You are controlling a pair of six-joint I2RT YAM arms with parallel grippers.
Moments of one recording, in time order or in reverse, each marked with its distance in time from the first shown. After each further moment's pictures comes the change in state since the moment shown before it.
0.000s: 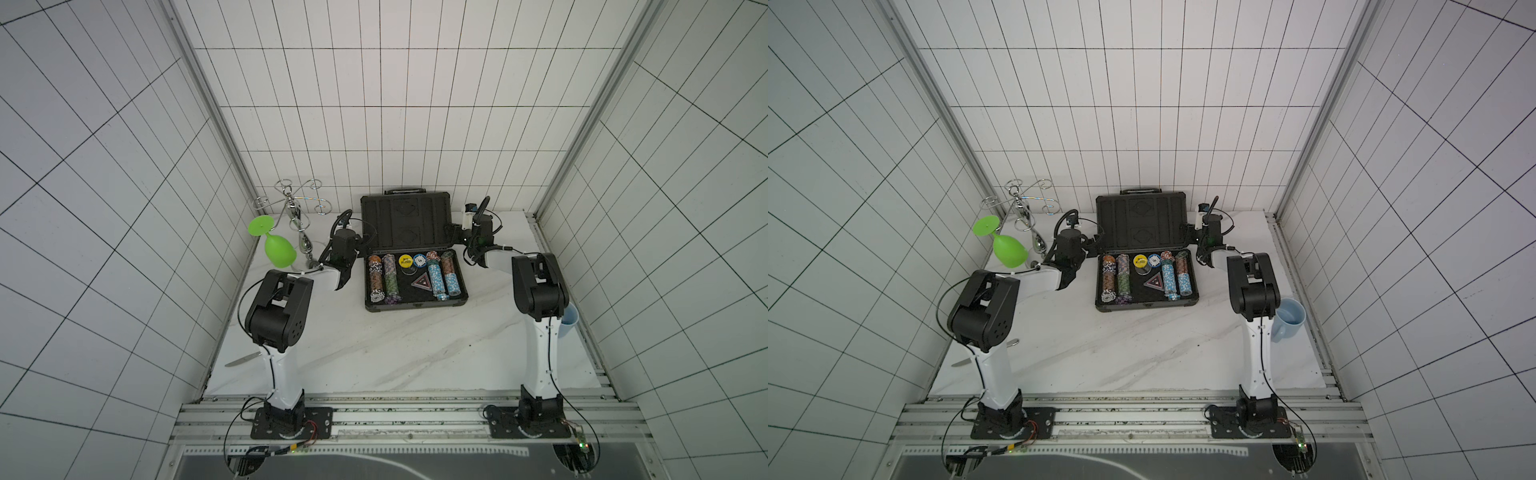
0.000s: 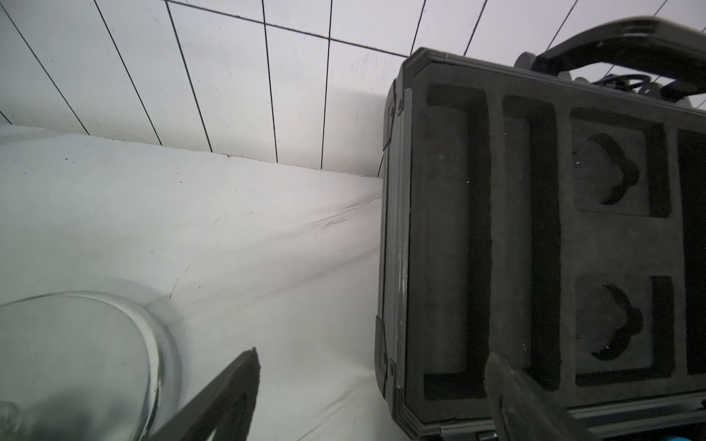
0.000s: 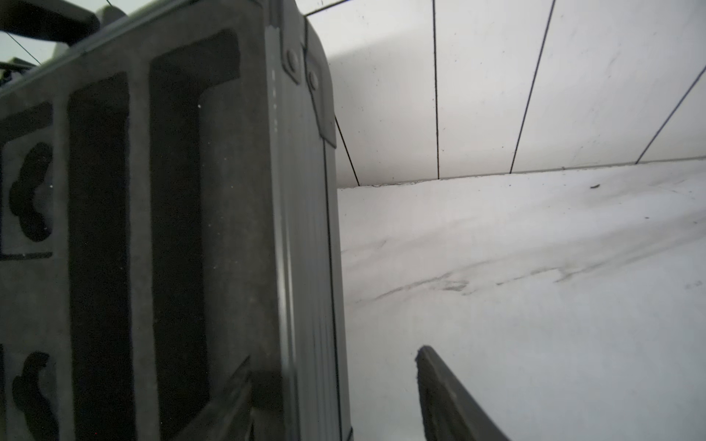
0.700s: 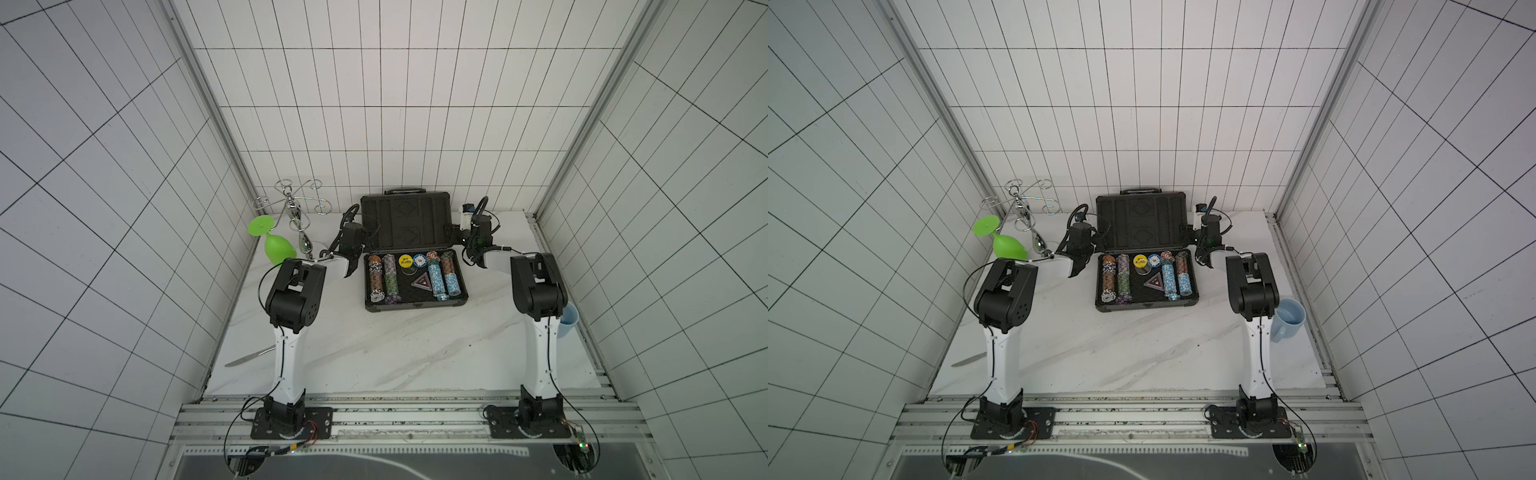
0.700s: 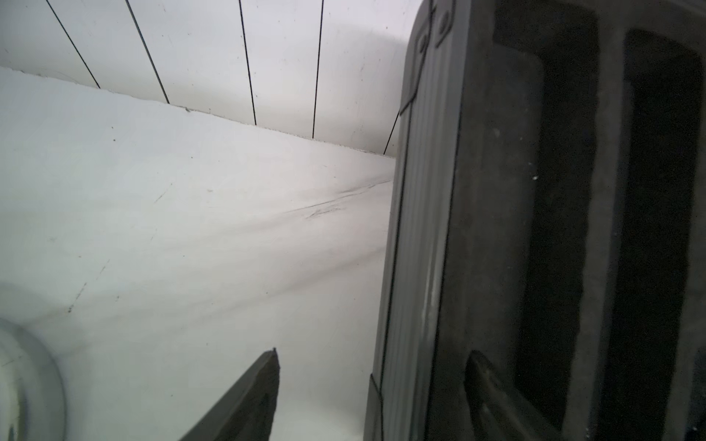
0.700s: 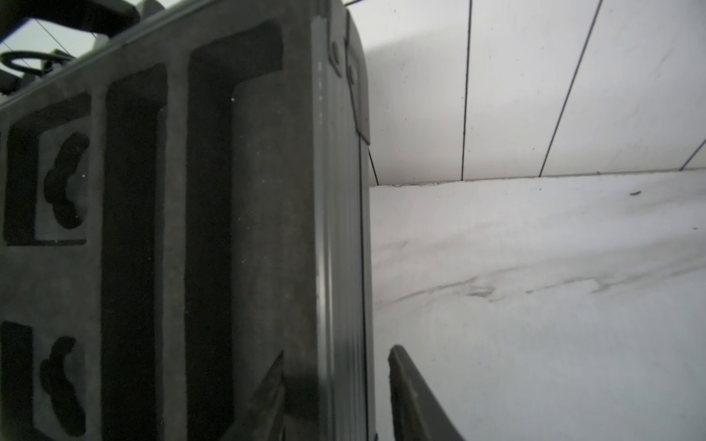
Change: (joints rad) left arm 0.004 0.208 0.232 -0.110 0.013 -0.076; right arm 0.006 0.006 0.002 0.018 -0.036 -0.024
